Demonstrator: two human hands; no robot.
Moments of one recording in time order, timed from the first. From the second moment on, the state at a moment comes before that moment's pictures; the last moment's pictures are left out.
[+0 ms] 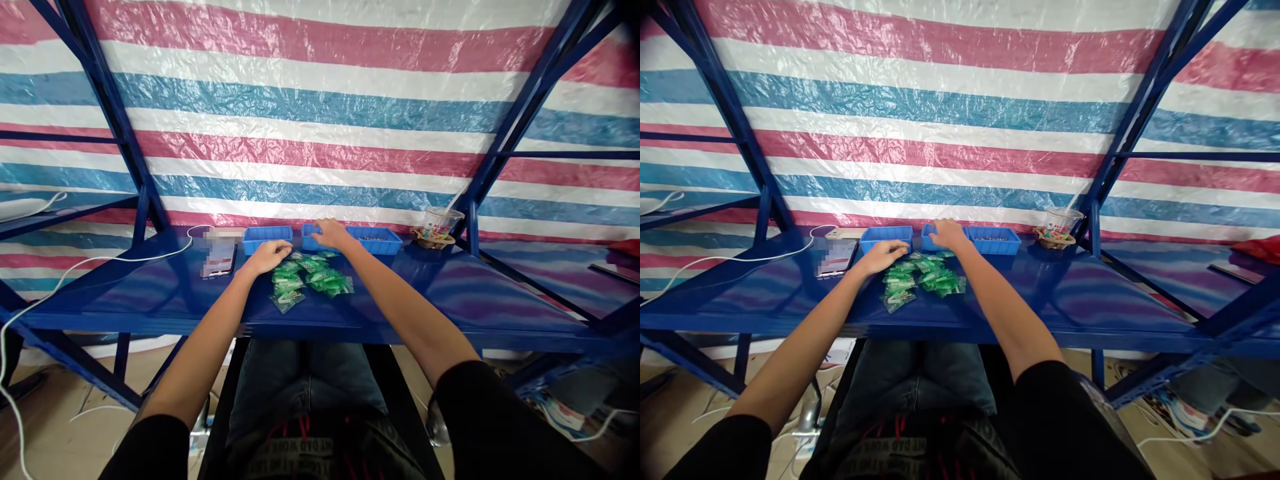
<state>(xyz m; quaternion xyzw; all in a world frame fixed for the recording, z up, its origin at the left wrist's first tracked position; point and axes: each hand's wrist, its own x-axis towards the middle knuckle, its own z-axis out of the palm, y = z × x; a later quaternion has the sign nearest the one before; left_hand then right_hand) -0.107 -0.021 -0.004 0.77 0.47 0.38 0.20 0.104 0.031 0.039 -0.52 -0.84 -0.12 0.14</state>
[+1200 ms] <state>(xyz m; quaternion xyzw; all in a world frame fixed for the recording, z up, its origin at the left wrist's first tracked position) -0.051 0.006 -0.003 0.58 0.47 0.59 0.30 0.157 -0.002 -0.005 -0.41 -0.84 -0.22 0.28</state>
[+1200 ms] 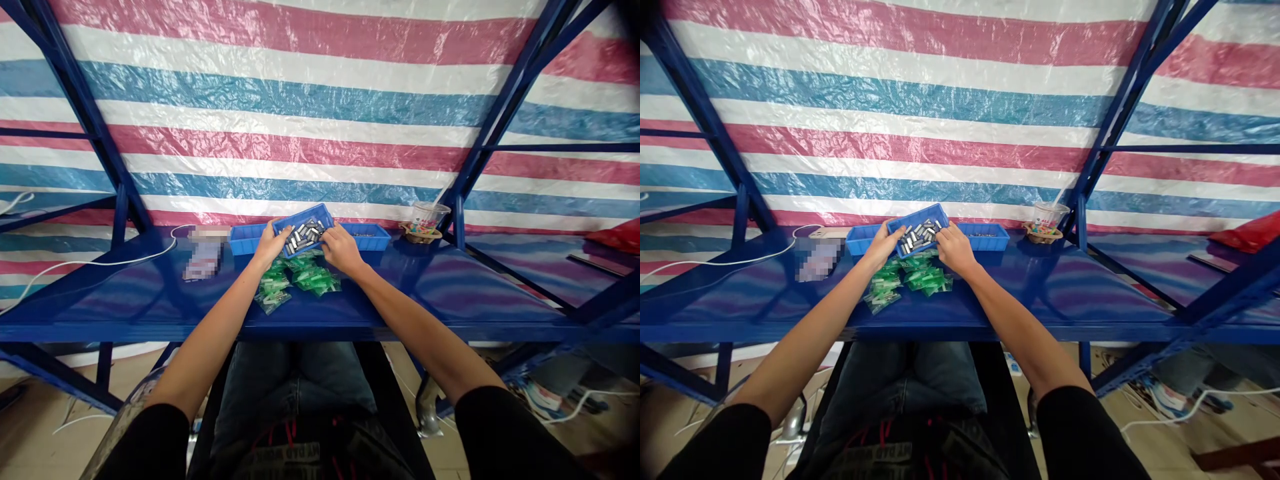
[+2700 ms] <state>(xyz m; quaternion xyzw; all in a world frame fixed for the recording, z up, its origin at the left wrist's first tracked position) -0.071 -0.006 -0.004 0.67 0.36 0.59 0.29 0.152 -0.013 -0.019 -0.46 -0.80 0.14 0.36</state>
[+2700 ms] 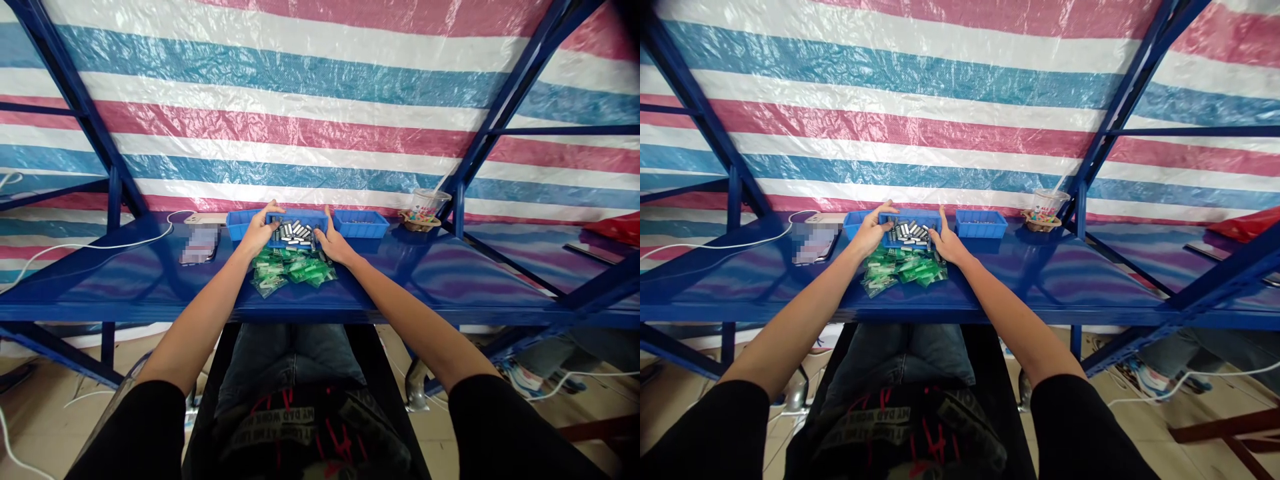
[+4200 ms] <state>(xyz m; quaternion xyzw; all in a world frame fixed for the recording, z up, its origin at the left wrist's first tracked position) -0.071 -0.010 0.000 0.69 0.36 0.59 0.20 0.149 0.001 -0.026 -0.37 -0.79 0.11 0.47</state>
